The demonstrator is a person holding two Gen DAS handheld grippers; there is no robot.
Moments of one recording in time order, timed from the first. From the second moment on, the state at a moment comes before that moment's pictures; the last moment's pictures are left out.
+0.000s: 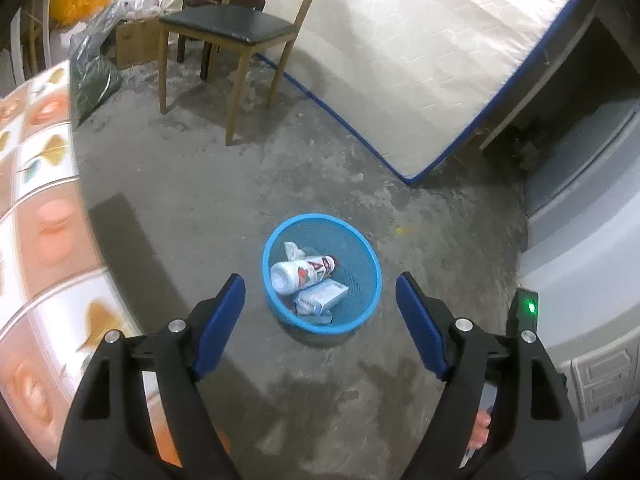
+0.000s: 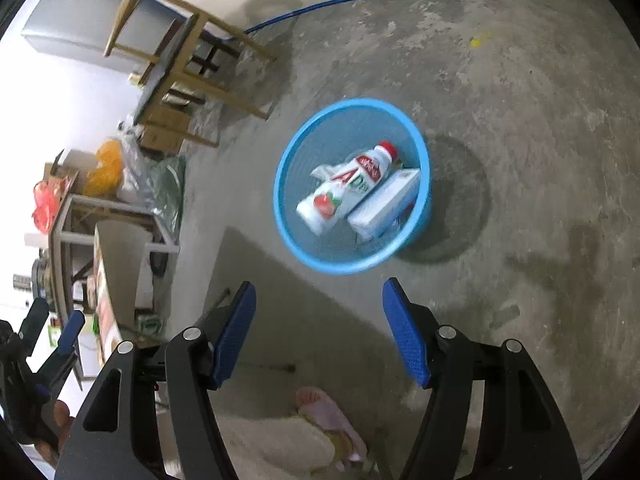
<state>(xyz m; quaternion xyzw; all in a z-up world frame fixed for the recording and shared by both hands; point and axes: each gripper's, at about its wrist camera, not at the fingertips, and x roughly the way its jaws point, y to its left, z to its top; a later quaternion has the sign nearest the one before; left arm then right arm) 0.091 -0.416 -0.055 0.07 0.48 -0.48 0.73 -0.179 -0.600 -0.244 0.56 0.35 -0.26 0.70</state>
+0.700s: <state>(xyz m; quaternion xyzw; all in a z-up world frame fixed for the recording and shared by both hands) 0.028 -0.005 0.039 0.05 0.36 -0.22 0.91 0.039 -0.342 -0.124 0.44 0.43 0.22 0.76</state>
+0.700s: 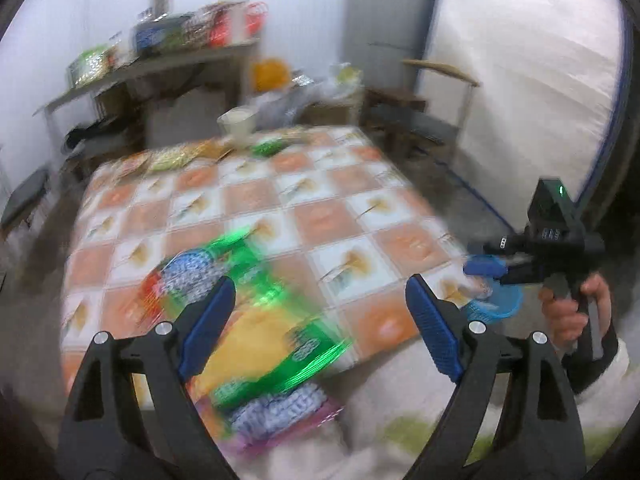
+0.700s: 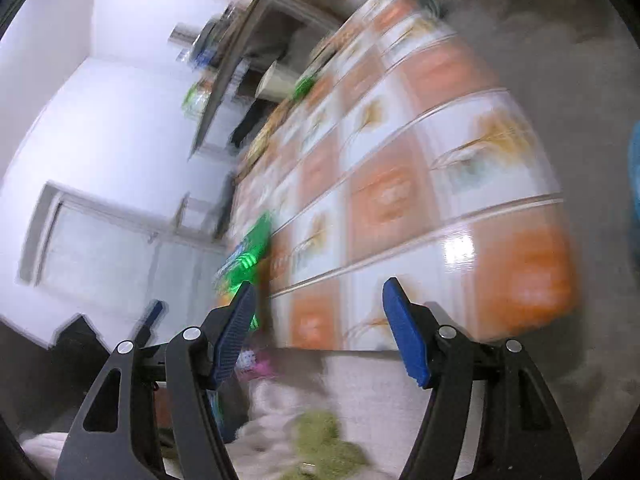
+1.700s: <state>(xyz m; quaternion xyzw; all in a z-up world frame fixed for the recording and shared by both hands) 0.054 0.111 -0.107 -0.26 0.47 -0.23 0.81 0.156 -0.178 -0.145 0.39 0.56 0.30 0.66</state>
